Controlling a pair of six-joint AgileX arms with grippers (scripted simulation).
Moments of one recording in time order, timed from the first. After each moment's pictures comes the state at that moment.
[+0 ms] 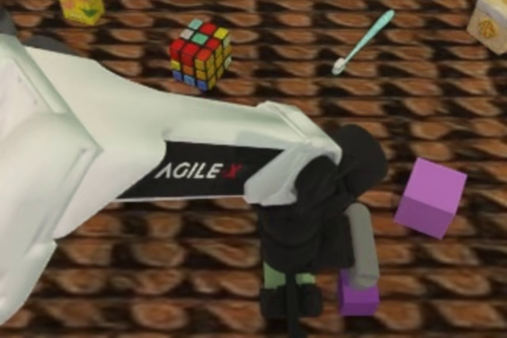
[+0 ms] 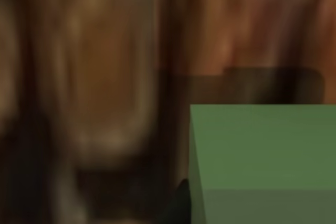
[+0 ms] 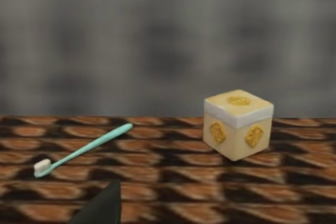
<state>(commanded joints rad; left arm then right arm) -0.95 2.07 1.34 -0.82 0.01 0.63 0.01 0.00 0.00 0.00 0.00 0.00</state>
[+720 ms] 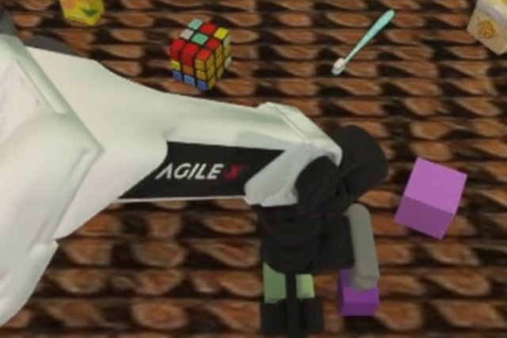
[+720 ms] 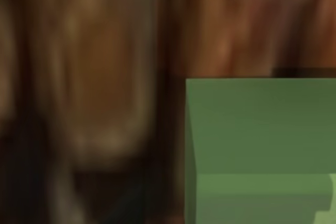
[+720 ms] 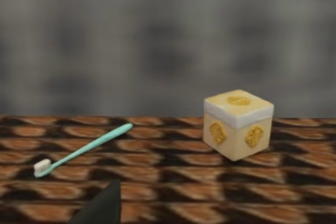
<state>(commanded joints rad) -0.95 2.07 1.34 -0.82 0.01 0.63 0.01 0.00 0.00 0.00 0.00 0.00</state>
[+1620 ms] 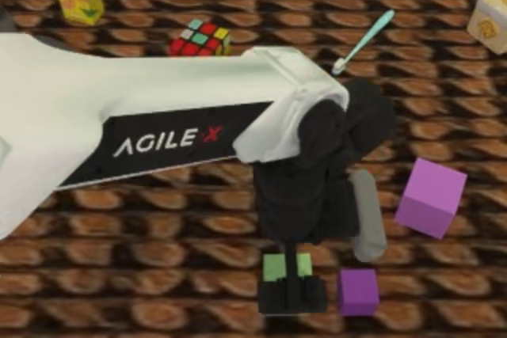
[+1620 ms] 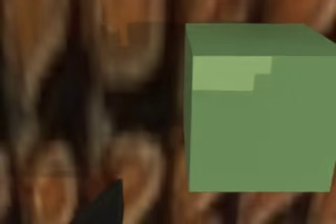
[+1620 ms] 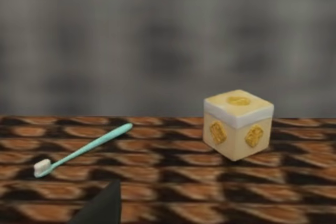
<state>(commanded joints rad) -0.93 1.99 1.47 -1.05 0.01 0.63 0.01 0.00 0.00 0.00 0.00 0.00</state>
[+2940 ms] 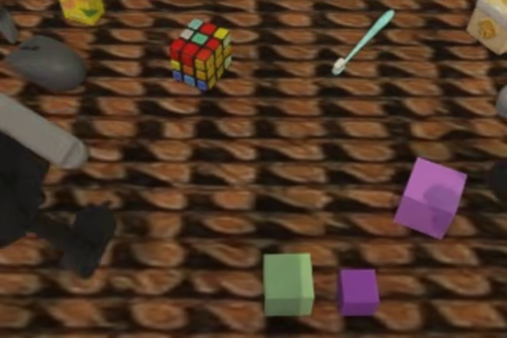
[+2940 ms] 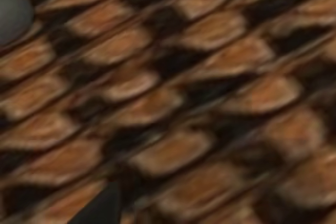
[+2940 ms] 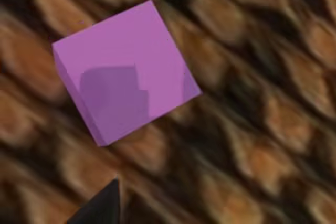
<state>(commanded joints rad) -0.35 0.80 0.55 -0.48 -0.02 0.26 0.20 1.16 0.83 -0.64 0.00 -0.47</state>
